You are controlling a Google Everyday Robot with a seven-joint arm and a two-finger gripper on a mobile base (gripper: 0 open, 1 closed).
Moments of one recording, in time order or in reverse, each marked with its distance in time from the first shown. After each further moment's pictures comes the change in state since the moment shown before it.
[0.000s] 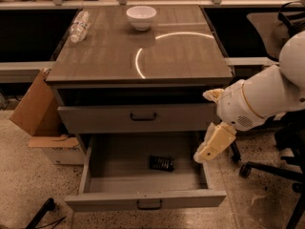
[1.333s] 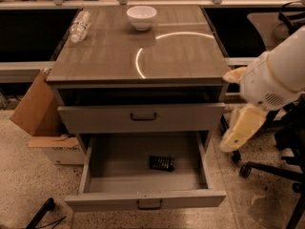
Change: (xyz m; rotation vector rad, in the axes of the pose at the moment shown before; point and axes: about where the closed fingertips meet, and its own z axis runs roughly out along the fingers) arm 0.000 -0.013 -0.070 0.043 0.176 -0.064
